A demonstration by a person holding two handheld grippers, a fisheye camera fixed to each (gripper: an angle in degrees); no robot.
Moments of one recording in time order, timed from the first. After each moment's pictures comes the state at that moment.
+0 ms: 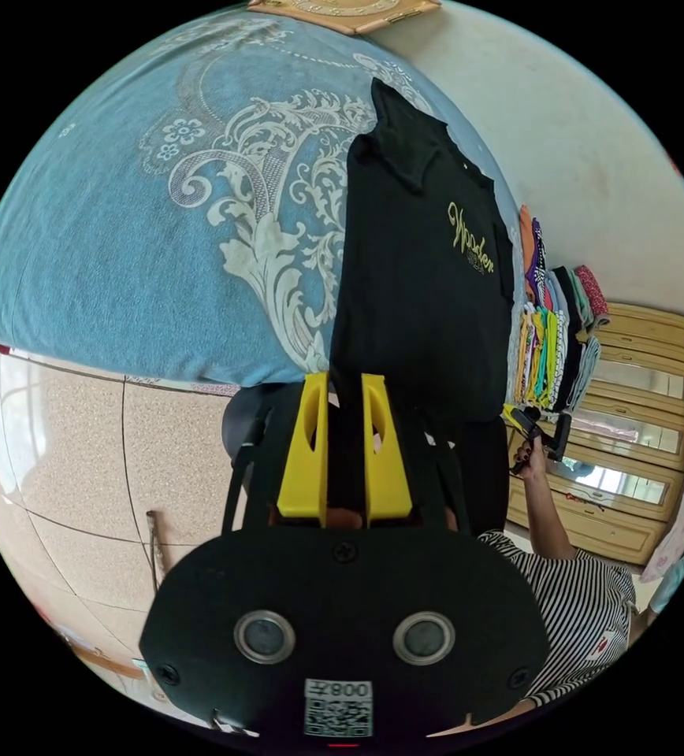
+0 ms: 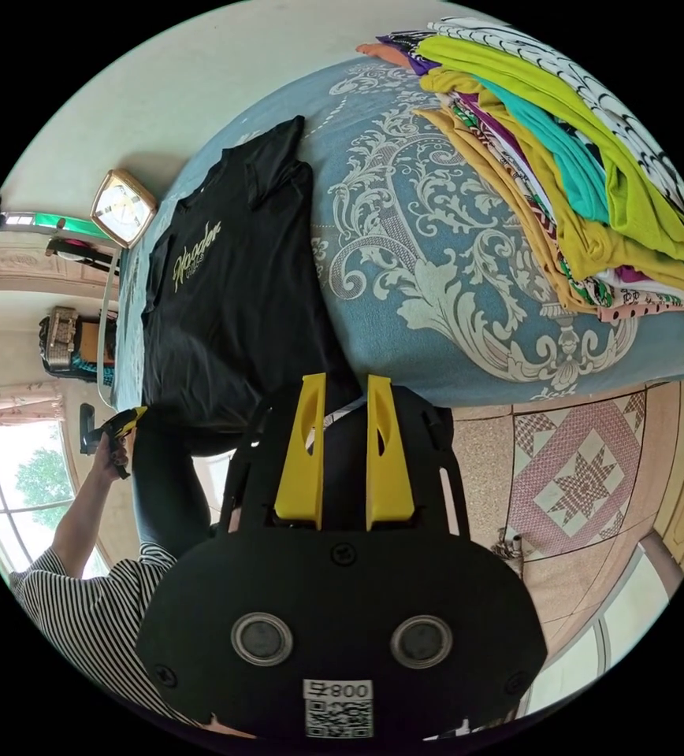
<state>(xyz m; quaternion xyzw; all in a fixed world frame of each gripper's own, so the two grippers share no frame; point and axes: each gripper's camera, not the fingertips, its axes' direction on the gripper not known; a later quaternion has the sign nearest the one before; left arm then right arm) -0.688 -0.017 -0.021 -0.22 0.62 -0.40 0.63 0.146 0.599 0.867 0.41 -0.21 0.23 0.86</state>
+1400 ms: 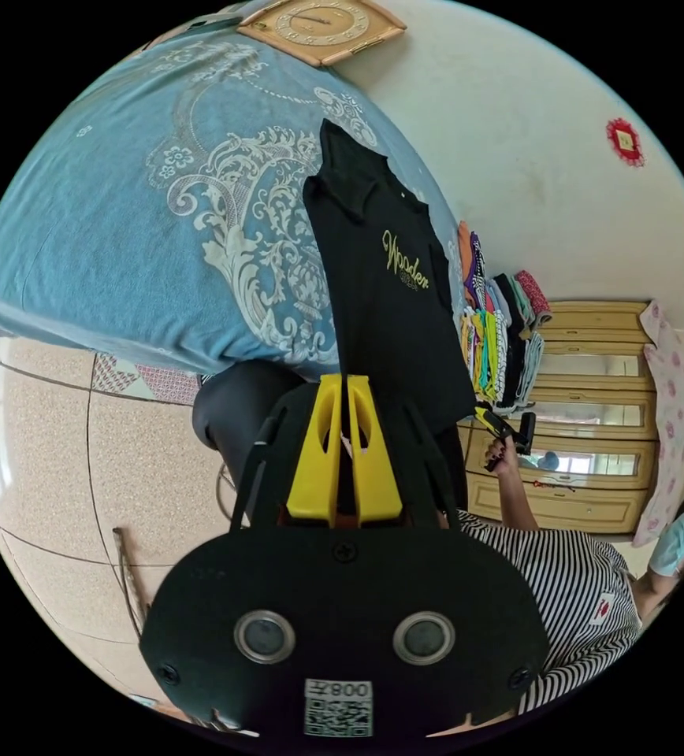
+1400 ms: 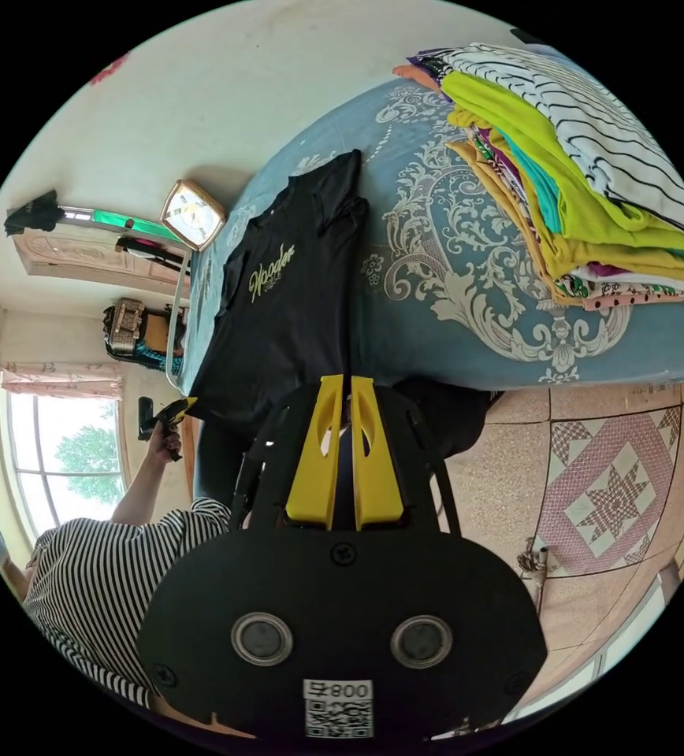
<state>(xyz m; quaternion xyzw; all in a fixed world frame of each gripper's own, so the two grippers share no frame) -0.728 0.069 -0.104 -0.13 0.67 -0.44 0.59 0.167 0.719 0.854 0.46 -0.28 0.16 0.83</state>
